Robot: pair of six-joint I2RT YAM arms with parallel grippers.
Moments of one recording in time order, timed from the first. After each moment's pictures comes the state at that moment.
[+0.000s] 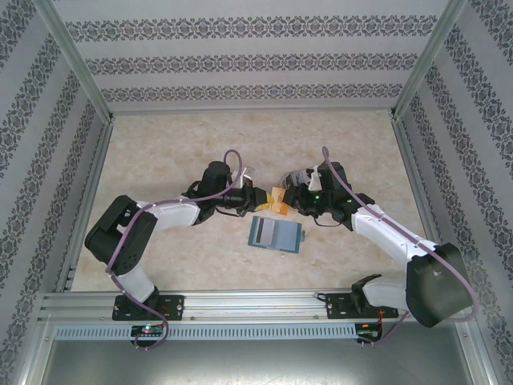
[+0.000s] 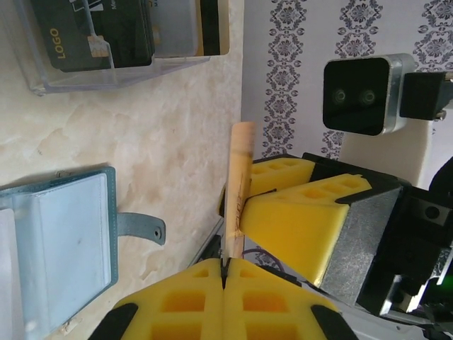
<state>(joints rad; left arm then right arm) -0.56 1.68 0.83 0.40 0.80 -1.19 0.40 1.26 0.72 -0.24 -0.53 0.88</state>
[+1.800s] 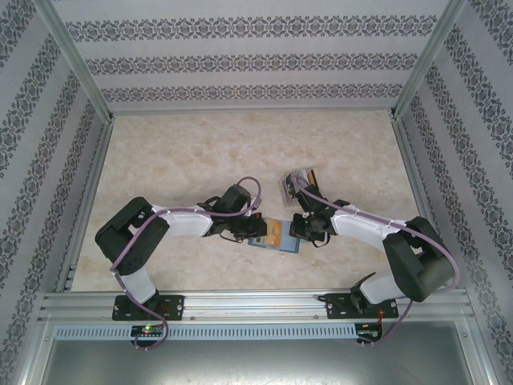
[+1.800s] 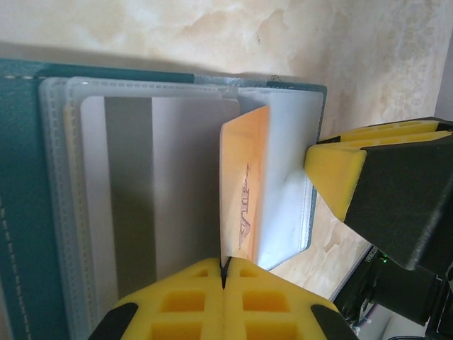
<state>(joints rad) -0.73 1.74 0.82 0.03 0.52 -0.87 0.55 1.45 0.66 -0.46 -0.15 0.76</state>
